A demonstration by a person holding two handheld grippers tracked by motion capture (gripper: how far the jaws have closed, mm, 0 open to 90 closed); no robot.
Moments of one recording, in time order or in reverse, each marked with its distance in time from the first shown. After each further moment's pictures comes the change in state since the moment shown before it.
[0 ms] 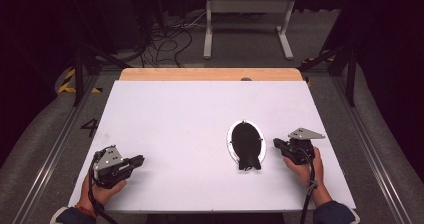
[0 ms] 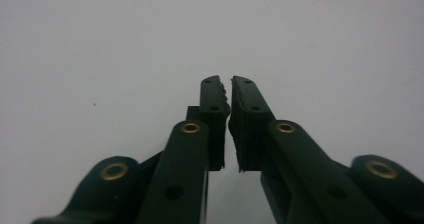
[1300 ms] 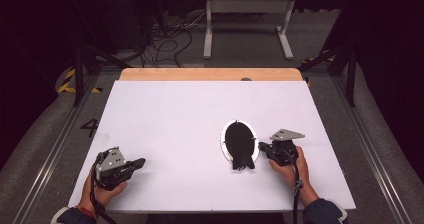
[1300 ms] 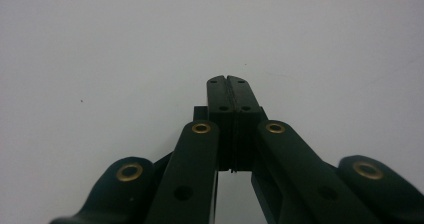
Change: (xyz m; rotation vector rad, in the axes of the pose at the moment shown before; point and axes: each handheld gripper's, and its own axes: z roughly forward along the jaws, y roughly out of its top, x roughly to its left) left arm -0.005 0.000 0.003 0.039 -0.007 0.029; right arm 0.036 0.009 0.024 0.057 0.068 -0.069
